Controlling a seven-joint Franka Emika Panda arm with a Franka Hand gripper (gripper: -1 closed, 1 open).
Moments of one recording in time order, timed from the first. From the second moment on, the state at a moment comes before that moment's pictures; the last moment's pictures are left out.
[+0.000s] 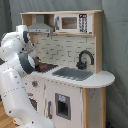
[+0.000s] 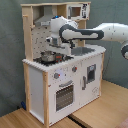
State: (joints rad) arm -1.94 -0.67 2.38 -1.00 0.28 1.50 -0.42
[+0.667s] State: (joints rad) arm -1.95 -0.67 2.38 -0.99 0.28 1.50 -0.47
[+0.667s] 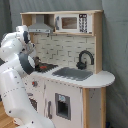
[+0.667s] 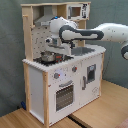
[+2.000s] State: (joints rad) arm -1.95 -0.64 2.38 -0.88 0.28 1.34 -0.33
